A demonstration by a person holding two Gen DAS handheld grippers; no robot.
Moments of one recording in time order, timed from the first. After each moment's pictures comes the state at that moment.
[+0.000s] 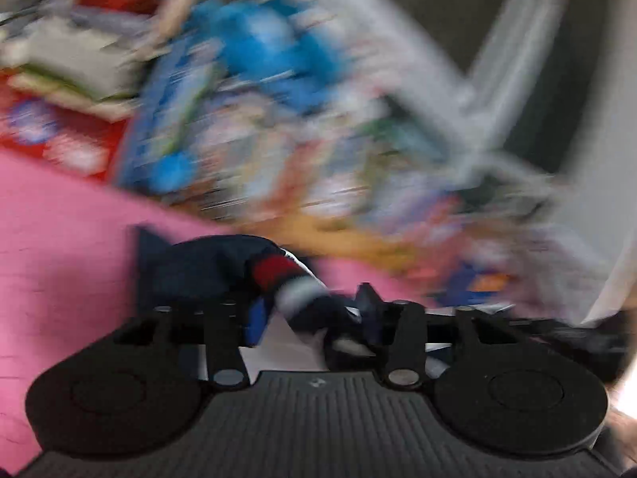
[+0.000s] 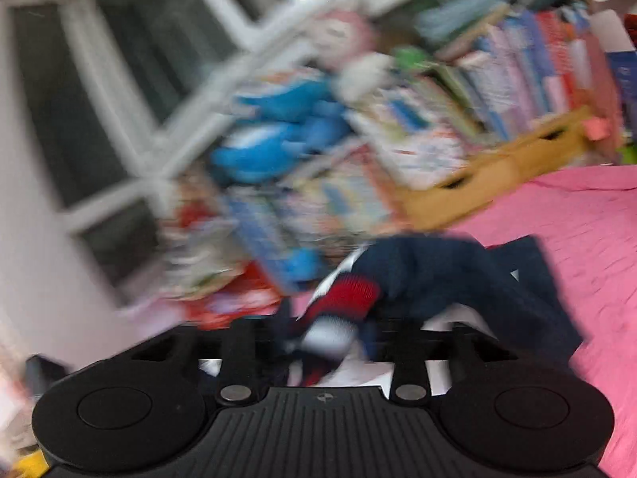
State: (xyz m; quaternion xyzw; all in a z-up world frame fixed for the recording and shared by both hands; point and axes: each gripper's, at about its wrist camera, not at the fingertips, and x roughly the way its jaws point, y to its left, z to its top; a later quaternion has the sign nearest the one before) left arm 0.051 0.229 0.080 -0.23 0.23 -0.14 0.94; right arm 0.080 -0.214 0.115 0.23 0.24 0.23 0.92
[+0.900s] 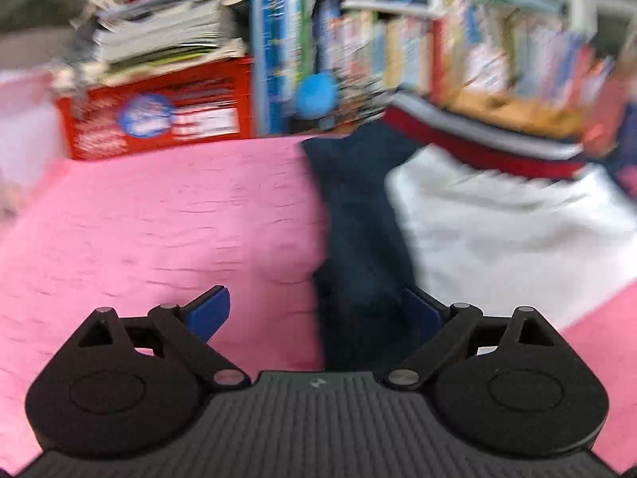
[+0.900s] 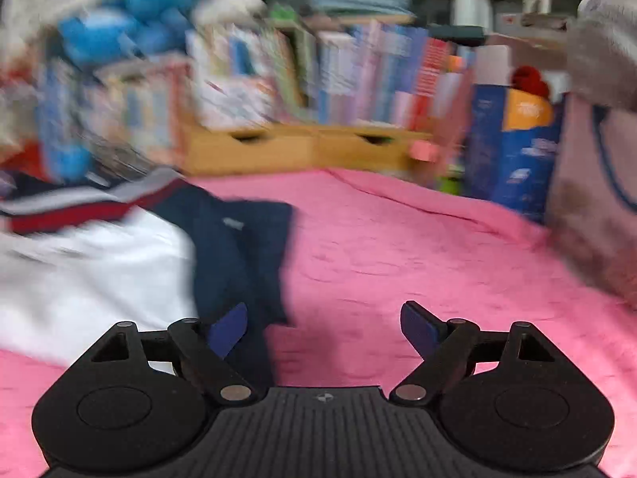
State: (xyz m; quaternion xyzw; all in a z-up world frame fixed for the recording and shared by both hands) left arm 0.029 0.244 0.005 -0.04 0.30 -0.03 0.95; right arm 0.066 -0.262 0.014 0.00 0.24 0.05 0.97
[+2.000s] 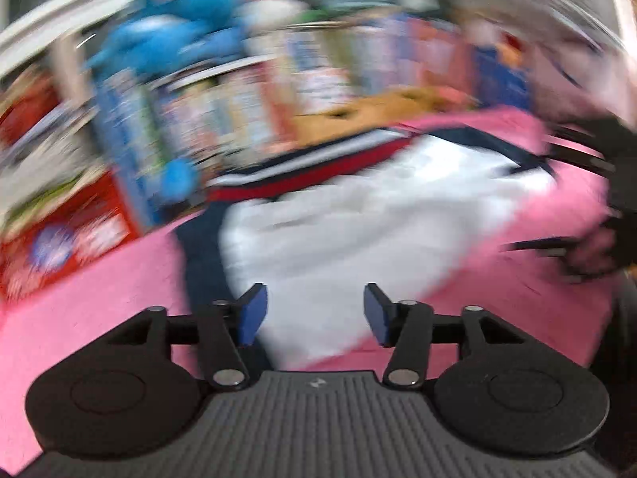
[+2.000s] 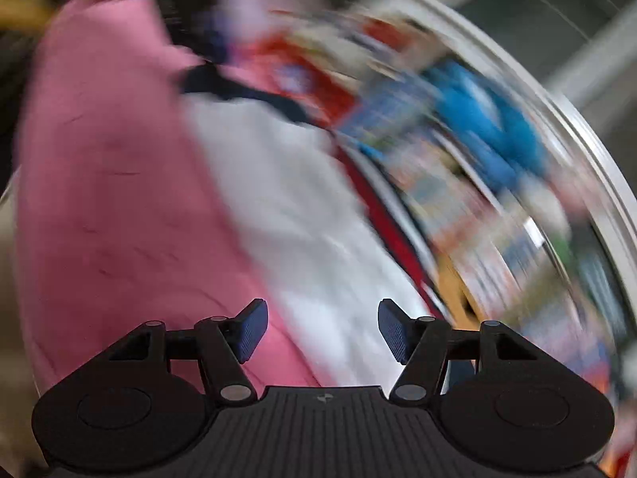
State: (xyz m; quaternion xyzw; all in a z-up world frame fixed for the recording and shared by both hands) left arm -0.006 0.135 0.034 0.19 0.23 -0.17 0.94; right arm -0.024 -0.061 -0.010 -0.47 0.07 0.29 0.83
